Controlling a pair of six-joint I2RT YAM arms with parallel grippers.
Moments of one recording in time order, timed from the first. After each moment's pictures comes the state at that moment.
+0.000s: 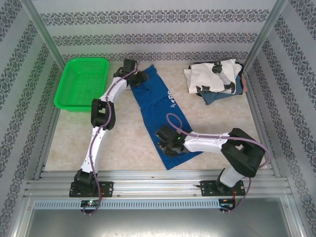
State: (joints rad) left arm -0.20 2.79 2.59 -0.61 0.32 -0.69; right arm 0.96 1.62 0.81 -0.31 -0.01 1.76
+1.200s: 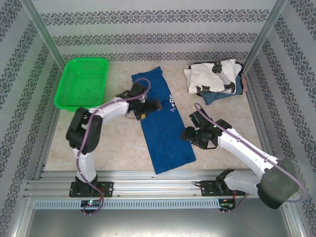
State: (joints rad) left arm -0.47 1.97 1.34 -0.43 0.31 -0.85; right arm 0.54 1.17 0.80 -0.84 -0.12 0.89
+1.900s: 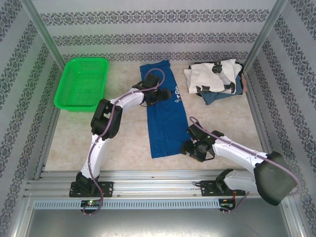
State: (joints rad) left arm -0.47 2.36 1.89 -0.45 0.19 -0.71; right arm 0.61 1.19 0.56 -0.68 -0.19 1.02
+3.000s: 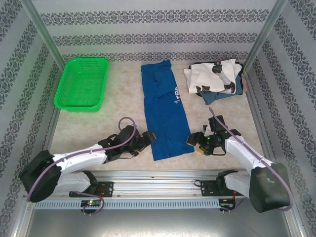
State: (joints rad) left arm -0.82 1.24 0.52 0.01 0.10 -1.38; right arm 0.18 1.14 0.52 -0.62 -0.53 0.69
